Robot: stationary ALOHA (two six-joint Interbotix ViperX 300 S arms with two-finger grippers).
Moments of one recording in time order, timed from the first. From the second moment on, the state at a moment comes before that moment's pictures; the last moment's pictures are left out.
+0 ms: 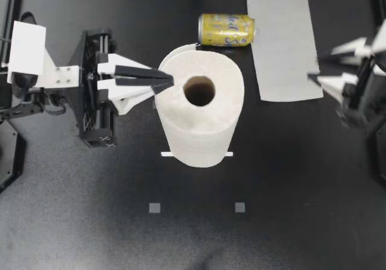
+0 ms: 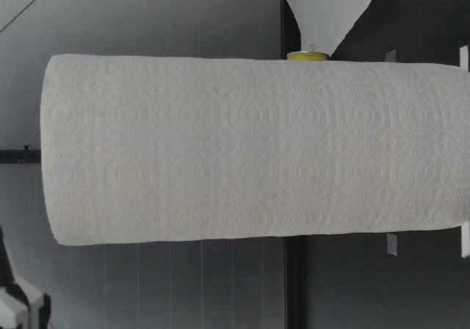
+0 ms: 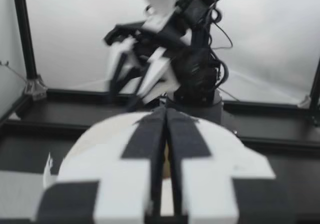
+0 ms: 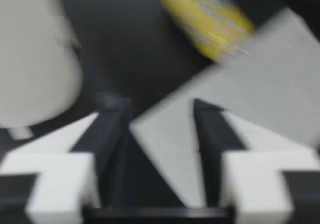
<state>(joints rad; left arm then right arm) 0.06 -0.40 0.83 -0.03 -0.44 -0.01 -0.04 -0.83 1.02 -0.83 0.55 0.98</state>
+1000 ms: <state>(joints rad) 0.01 -0.55 0.85 -0.03 -0.24 -0.02 0.03 -1.01 1.09 -0.80 -0.02 0.98</state>
